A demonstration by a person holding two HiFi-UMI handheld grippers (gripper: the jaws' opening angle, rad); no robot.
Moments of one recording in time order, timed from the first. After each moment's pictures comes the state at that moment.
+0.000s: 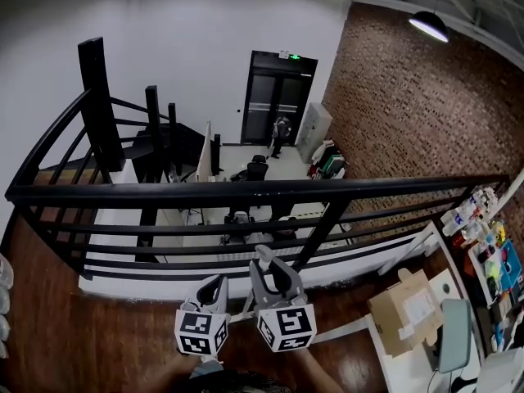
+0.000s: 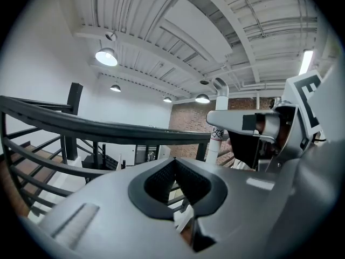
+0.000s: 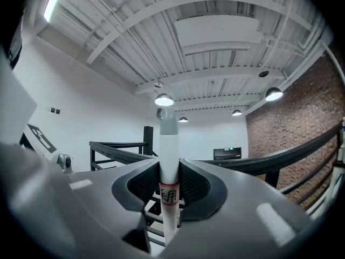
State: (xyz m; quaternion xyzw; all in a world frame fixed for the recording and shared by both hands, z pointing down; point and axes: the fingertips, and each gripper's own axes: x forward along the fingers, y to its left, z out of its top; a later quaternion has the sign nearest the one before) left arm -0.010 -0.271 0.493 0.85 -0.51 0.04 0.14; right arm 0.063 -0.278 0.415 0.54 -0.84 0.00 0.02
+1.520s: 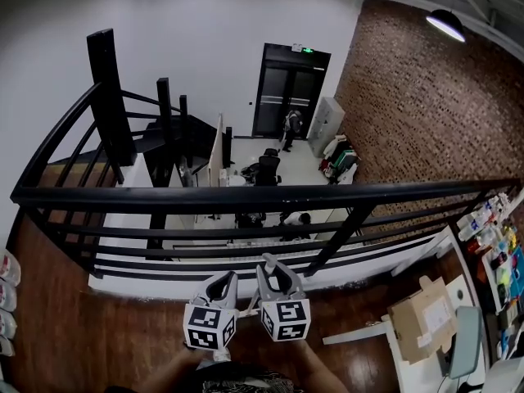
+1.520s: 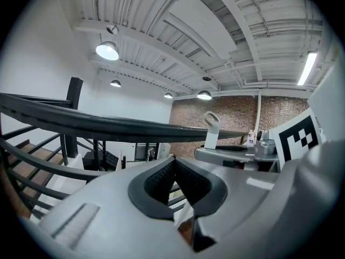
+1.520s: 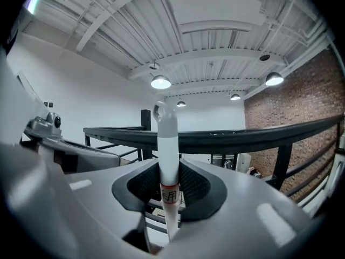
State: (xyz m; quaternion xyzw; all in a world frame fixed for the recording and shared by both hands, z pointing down) left arm -0.055 -0.322 0.513 0.85 -0.50 0.06 0.16; right arm 0.021 -0.345 0.510 0.54 -0.83 0.07 0.08
